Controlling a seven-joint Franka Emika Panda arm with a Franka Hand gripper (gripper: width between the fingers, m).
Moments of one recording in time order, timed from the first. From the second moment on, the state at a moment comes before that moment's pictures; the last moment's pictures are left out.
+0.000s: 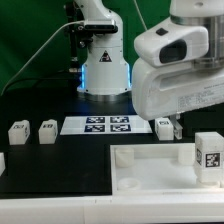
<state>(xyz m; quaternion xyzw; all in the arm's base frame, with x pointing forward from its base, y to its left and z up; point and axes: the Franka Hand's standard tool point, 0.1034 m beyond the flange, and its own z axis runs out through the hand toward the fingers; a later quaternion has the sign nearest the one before) 0.602 0.116 0.094 -0.99 -0.10 0.07 0.07</state>
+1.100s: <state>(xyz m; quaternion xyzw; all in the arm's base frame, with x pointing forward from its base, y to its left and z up) 0.620 0.118 0.072 -0.99 -0.11 -0.02 0.06</state>
